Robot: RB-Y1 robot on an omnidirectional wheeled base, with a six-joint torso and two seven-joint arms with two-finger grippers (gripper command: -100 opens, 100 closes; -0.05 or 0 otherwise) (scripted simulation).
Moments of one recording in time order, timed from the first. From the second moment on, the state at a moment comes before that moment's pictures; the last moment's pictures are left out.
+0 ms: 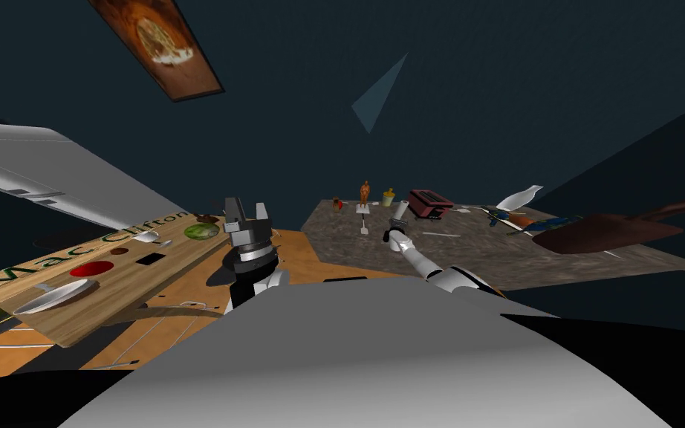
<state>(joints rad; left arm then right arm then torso) 0.53 0.01 0.00 -2.38 0.01 -0.59 -0.11 -0.30 -0.48 0.28 -1.02 1.20 0.74 -0.28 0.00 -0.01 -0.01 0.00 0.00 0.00</state>
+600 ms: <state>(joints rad) 0.53 0.01 0.00 -2.38 0.01 -0.59 -0.11 -0.35 -0.51 0.32 -0.95 1.24 0.82 -0.31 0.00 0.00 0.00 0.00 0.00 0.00</state>
